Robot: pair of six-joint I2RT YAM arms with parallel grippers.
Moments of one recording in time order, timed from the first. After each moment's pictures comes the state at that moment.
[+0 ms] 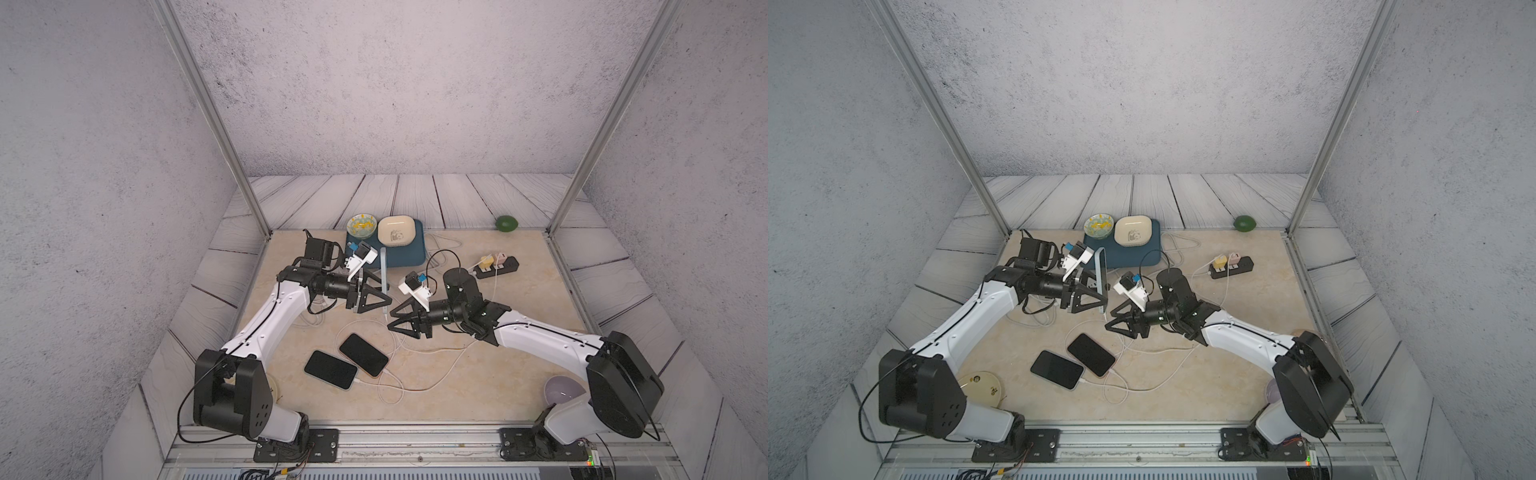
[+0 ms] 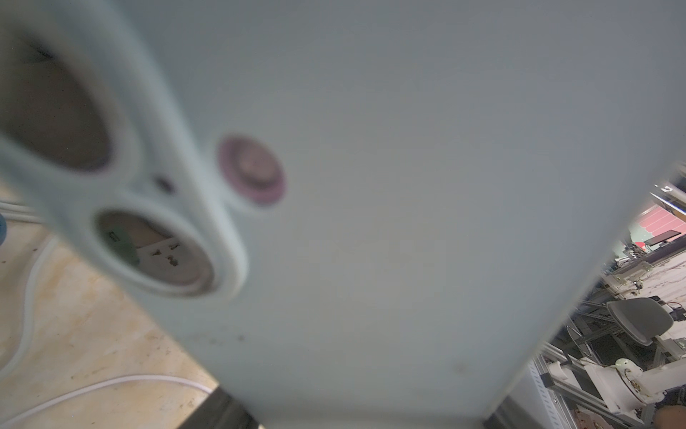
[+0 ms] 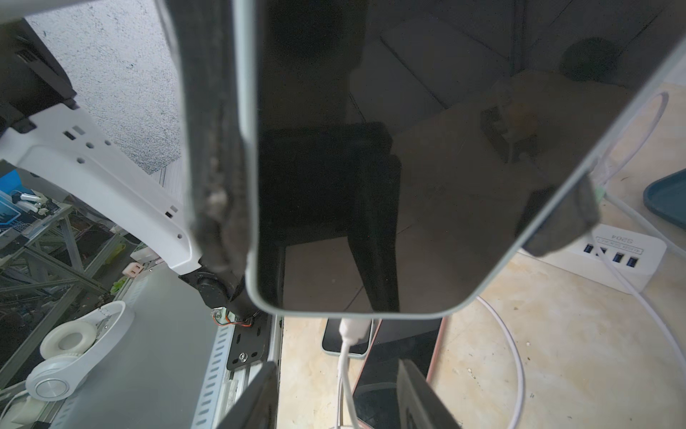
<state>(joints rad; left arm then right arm) -0.24 1.46 1.19 -0.66 1.30 0.37 0.75 1.50 0.95 0.16 -0.83 0.11</state>
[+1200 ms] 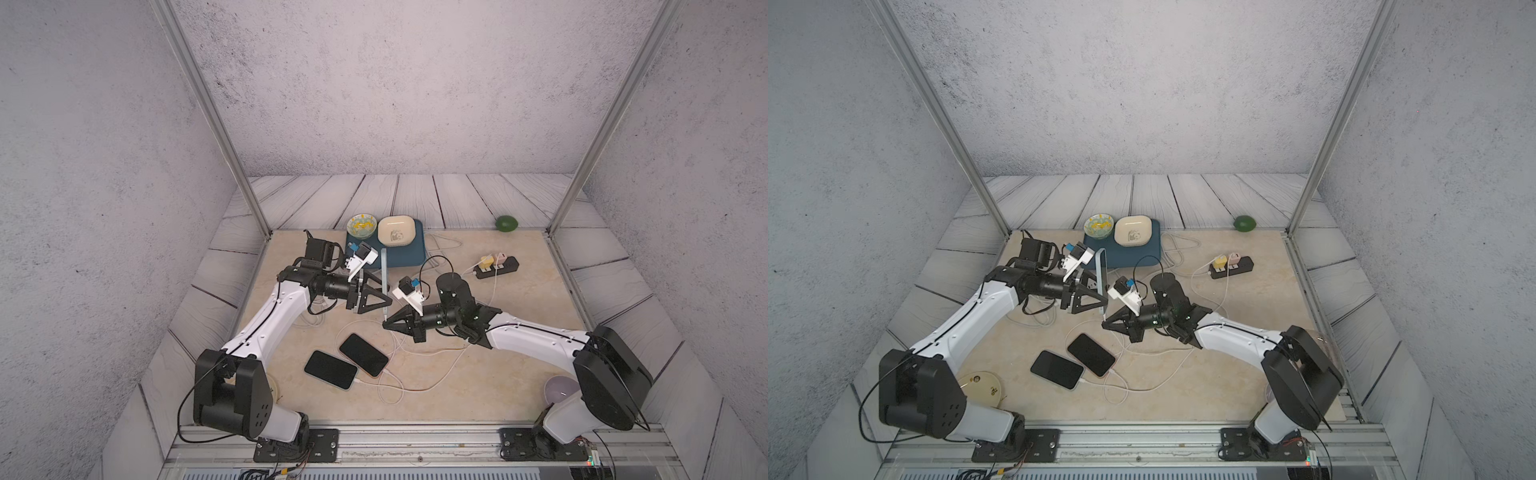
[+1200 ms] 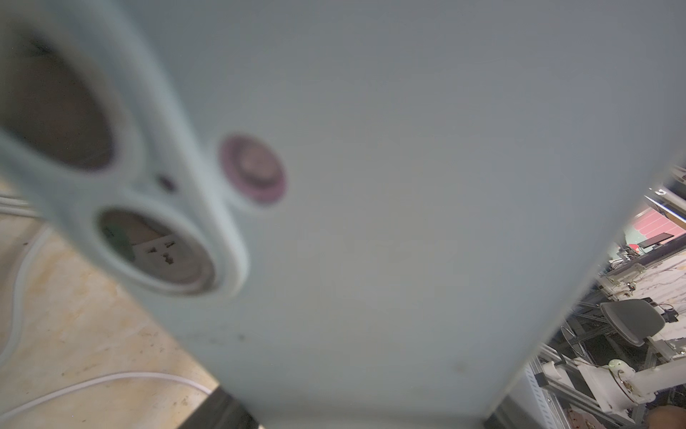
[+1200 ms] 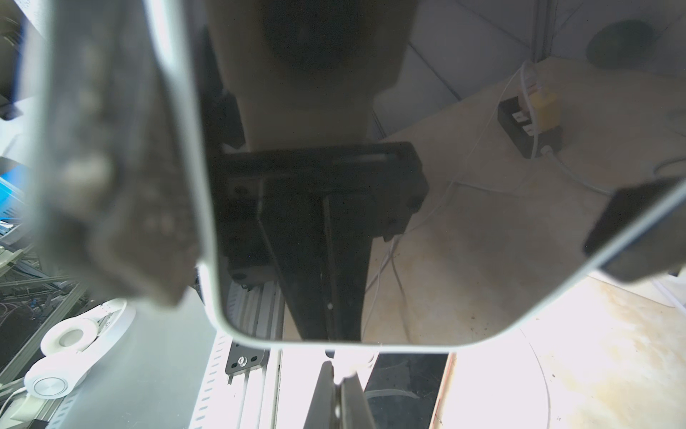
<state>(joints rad) -0.24 1.46 1.19 -0.66 1.30 0.36 0.79 1.55 0.92 0.24 -0.83 0.13</state>
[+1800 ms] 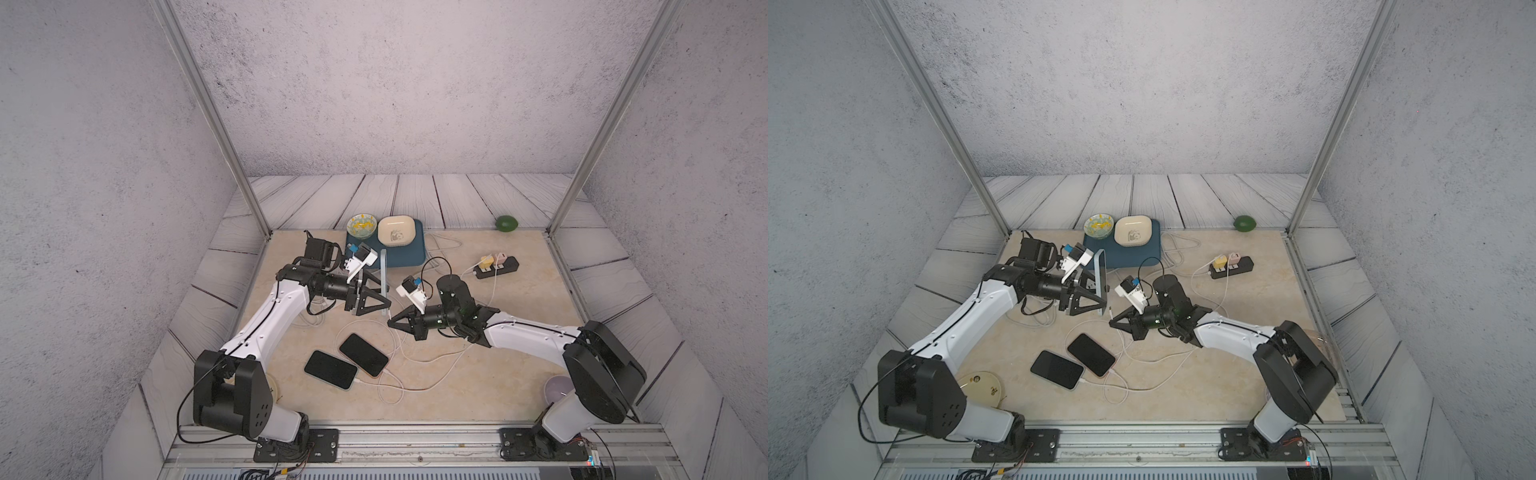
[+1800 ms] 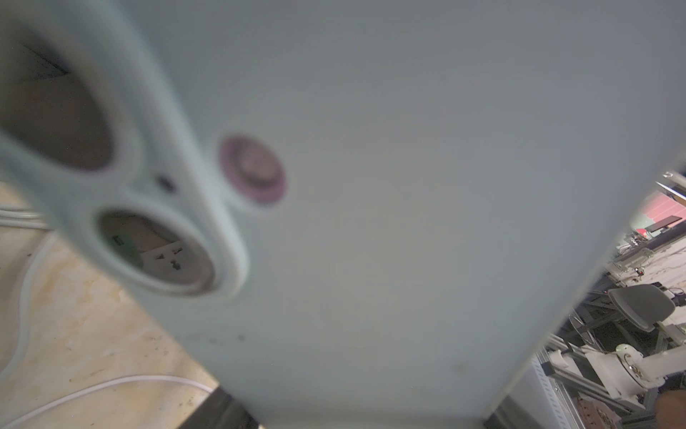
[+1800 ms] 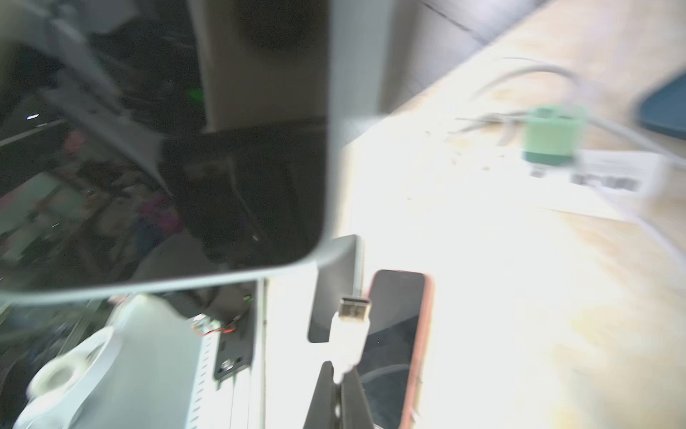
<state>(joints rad) -0.24 1.46 1.22 -0.77 1.30 0.49 0.72 1.60 0.91 0.21 -0.72 0.24</state>
